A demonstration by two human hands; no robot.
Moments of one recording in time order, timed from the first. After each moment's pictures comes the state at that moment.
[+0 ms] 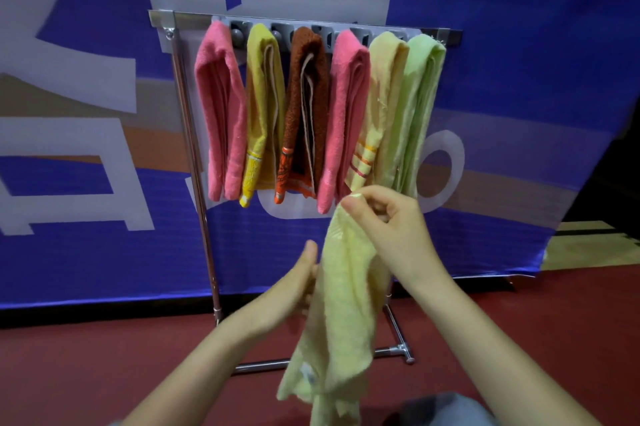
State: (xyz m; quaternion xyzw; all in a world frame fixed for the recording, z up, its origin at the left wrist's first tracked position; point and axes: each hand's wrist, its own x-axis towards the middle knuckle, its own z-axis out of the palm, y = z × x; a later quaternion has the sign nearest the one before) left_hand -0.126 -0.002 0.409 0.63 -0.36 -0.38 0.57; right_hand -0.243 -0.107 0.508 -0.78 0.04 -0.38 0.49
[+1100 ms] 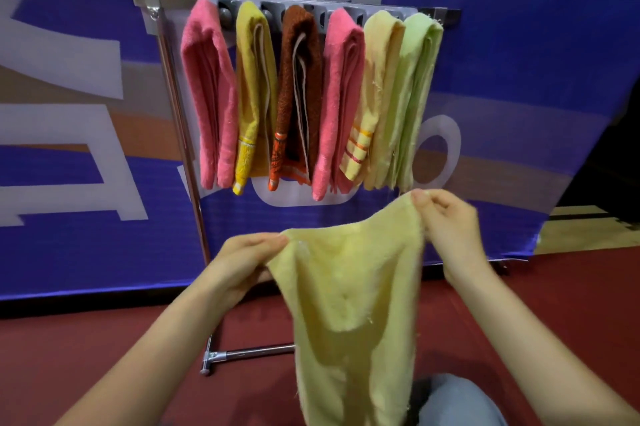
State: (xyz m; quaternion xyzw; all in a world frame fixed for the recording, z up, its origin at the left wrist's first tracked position) left_hand -0.126 0.023 0.448 0.64 -0.18 -0.32 0.67; right_hand -0.266 -0.171 0.475 -0.66 0.23 -0.44 0.56
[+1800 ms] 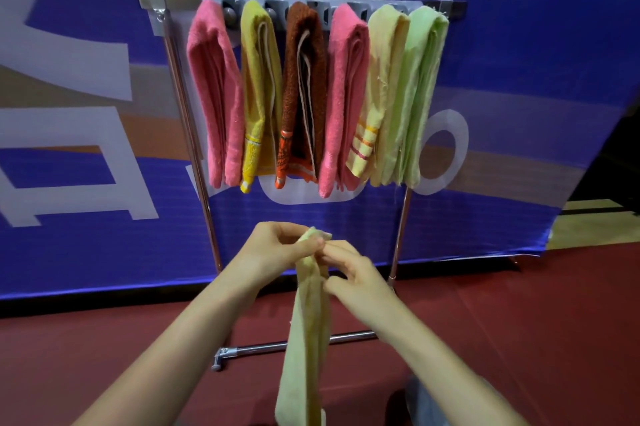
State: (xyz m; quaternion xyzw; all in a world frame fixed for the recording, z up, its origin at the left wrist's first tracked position) left_hand -0.150 0.021 0.473 0.71 -0.33 -0.25 0.57; right_hand -0.243 -0.080 0.431 -0.79 0.06 -0.18 0.59
